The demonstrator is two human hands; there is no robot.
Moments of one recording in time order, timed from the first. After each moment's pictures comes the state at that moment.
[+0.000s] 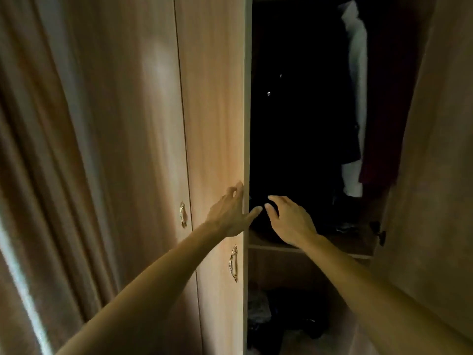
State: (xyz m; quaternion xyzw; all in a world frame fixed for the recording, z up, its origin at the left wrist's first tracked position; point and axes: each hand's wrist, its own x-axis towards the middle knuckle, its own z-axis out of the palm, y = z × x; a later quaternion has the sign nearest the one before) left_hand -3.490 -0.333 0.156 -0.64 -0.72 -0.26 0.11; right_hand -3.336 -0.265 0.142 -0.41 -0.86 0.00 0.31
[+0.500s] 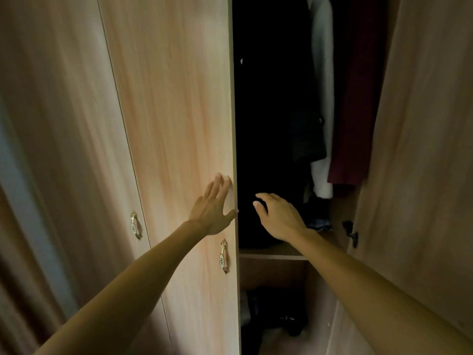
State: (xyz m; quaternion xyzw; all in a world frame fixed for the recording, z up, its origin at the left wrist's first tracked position) left_hand -3.477 -0.184 0.138 -0.68 -0.70 -0.18 0.13; right_hand -3.282 -0.133 0.139 -0.40 -0.87 0.06 0.28
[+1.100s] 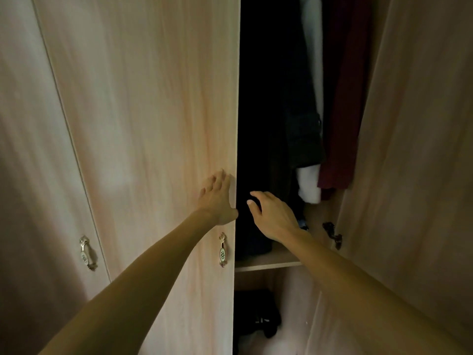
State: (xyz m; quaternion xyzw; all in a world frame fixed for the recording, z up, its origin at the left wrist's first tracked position) left_hand -3.499 -0.075 0.149 -0.72 -0.67 -0.18 0.05; right_hand -3.325 -0.082 0.144 -0.49 -0.83 0.02 0.28
